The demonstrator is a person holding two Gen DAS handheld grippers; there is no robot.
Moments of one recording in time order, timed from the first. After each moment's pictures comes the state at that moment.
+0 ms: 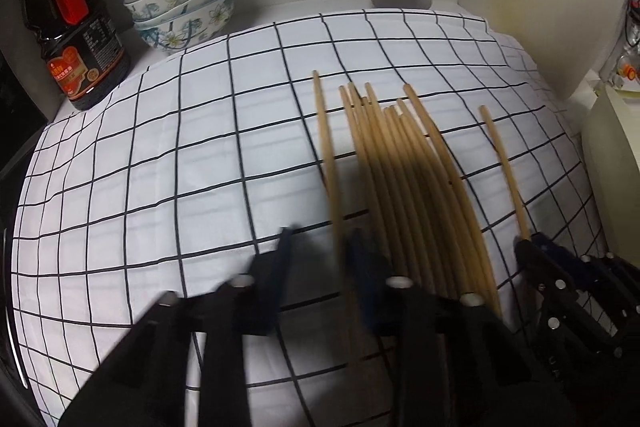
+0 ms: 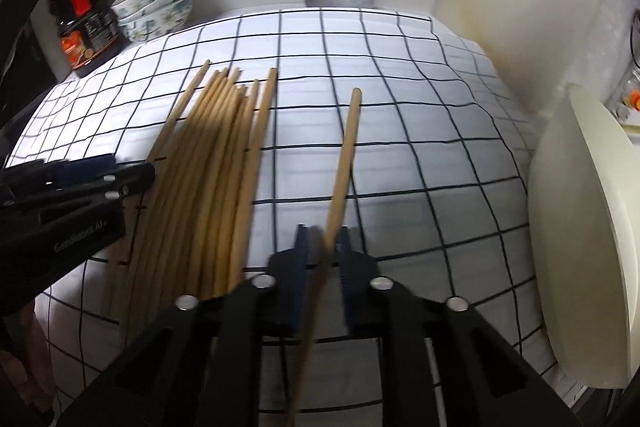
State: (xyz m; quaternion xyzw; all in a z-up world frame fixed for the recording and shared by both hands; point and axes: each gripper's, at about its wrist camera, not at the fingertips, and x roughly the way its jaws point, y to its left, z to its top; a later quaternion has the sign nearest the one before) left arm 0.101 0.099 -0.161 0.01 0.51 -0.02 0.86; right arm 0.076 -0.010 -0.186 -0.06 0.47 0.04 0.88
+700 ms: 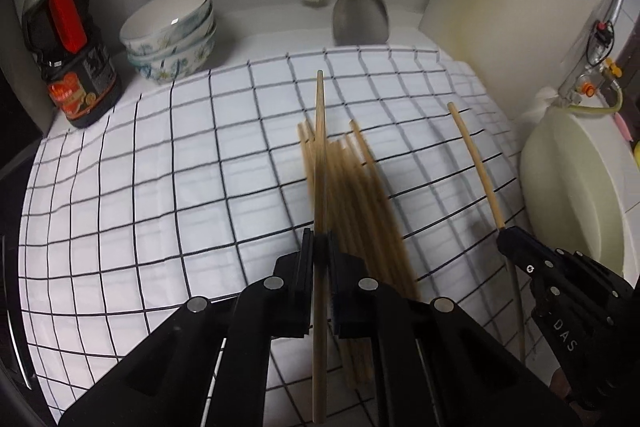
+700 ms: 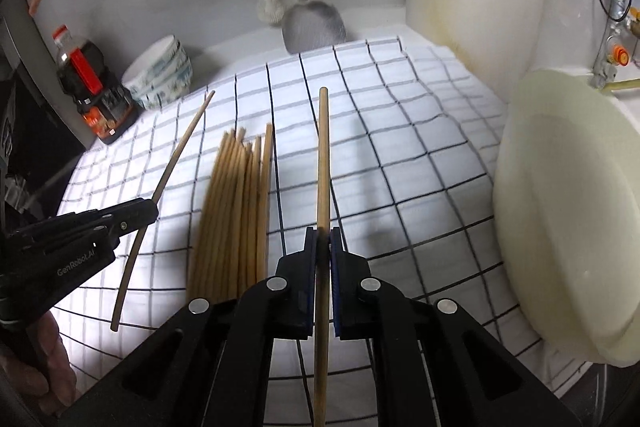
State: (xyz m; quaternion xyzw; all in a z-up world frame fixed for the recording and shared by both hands) left arm 0.080 0.095 -0.098 -0.03 0.49 -0.08 0.87; right arm 0.051 -0.052 -0.120 0.06 0.44 0.05 0.90
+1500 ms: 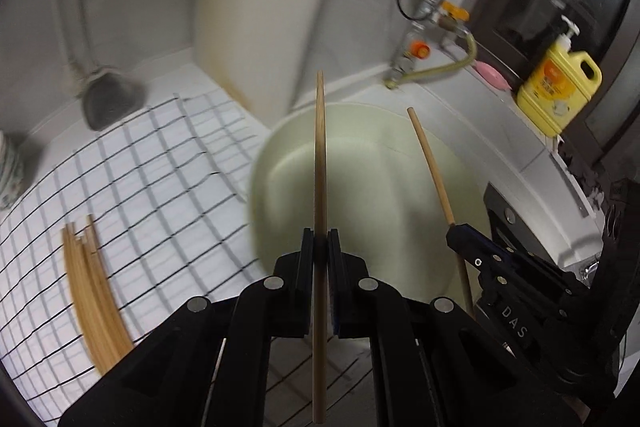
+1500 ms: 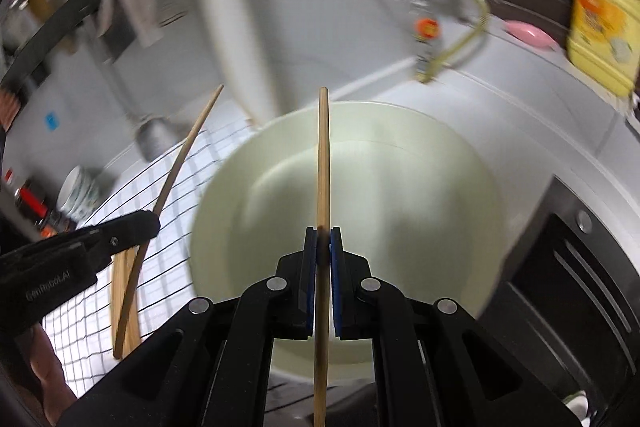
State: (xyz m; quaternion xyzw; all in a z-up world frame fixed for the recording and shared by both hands) left arm 0.065 -0.158 -0.032 0.02 0.47 -0.28 0.84; right arm -0.023 -0.288 -0.066 0.16 0.39 -0.12 0.90
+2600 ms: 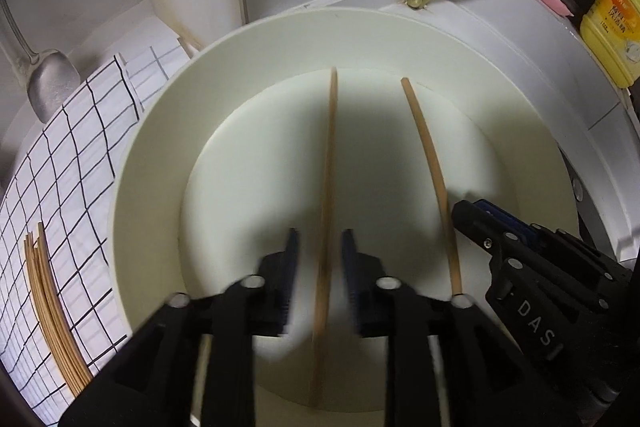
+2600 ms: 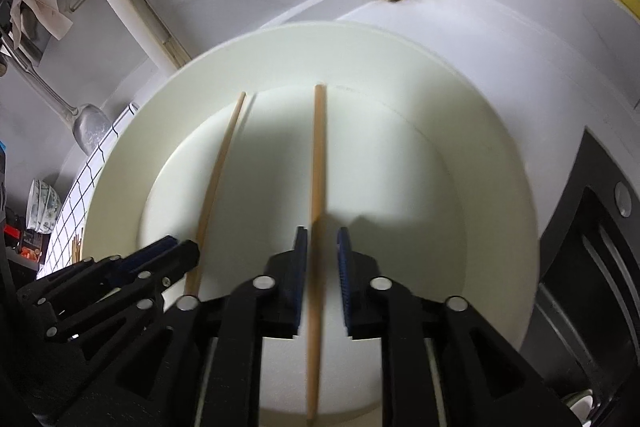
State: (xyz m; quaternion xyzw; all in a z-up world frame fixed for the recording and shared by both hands) left arm 0.099 -0.247 -0.118 0.10 0.54 -0.22 0.81; right arm 0.033 -0.346 -0.135 0.20 0.47 -0.12 0.85
